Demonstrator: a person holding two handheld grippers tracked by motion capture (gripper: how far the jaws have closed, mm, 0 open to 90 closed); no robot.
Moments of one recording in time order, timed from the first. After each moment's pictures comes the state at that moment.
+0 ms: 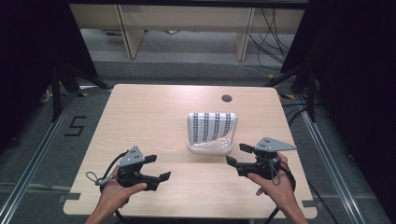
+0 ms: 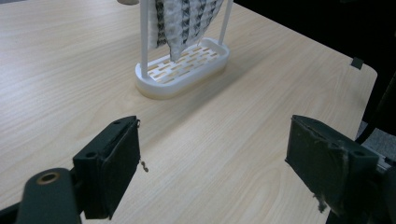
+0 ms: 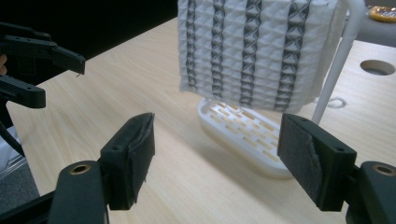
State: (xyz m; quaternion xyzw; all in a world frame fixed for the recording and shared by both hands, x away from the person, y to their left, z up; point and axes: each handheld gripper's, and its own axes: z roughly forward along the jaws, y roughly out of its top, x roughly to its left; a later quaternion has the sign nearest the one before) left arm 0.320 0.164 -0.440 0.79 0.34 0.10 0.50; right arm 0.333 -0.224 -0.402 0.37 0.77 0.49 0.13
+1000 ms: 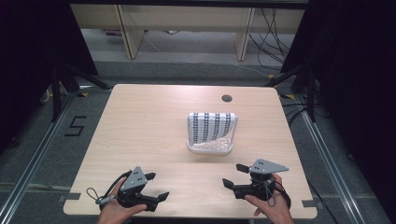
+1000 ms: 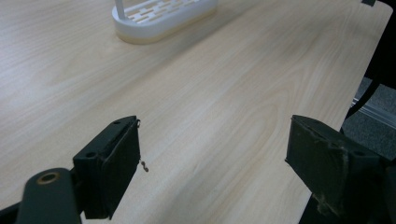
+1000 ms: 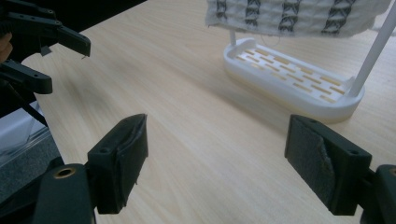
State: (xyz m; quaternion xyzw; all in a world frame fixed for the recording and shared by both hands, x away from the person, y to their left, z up) left arm 0.284 0.163 -0.482 0.82 0.32 0.11 0.47; right arm 0.306 -0.224 -0.457 0.35 0.80 0.48 0.10
